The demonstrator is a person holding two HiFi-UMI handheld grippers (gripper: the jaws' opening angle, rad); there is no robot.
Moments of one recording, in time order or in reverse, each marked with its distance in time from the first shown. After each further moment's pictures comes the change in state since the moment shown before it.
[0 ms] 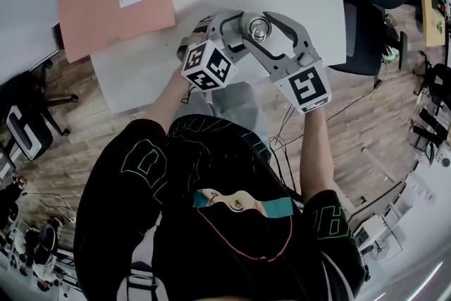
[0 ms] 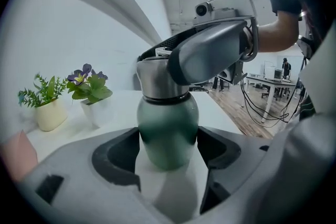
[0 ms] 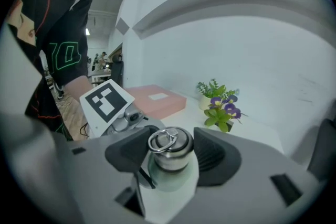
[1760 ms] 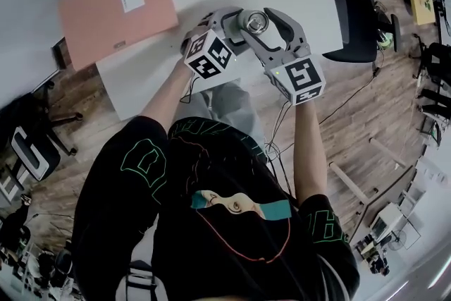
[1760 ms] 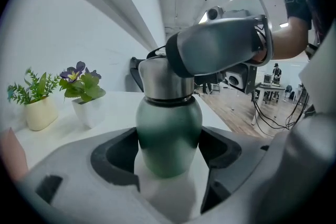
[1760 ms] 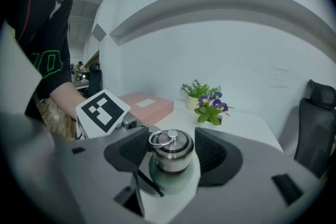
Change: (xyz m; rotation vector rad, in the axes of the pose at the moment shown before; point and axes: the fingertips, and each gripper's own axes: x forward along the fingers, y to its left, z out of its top) left arm -0.002 -0.010 0.003 -0.011 -0.033 -0.110; right arm -0.007 0.002 0.002 0.171 -0.067 -0.201
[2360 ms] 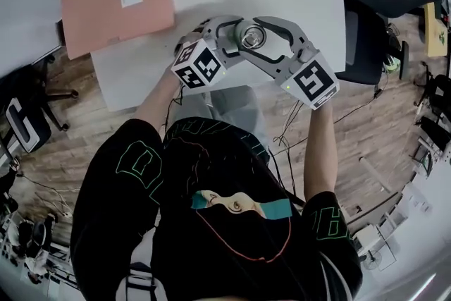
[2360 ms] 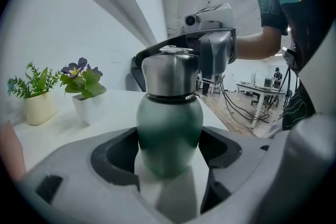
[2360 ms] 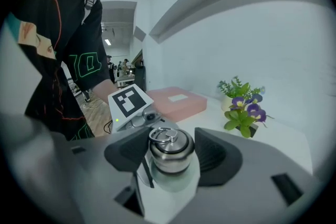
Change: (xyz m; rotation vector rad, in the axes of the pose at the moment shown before) left arm 0.000 0.001 -0.003 -0.027 -0.011 -0.006; right arm 0.004 0.014 -0.001 -0.183 0.064 0.484
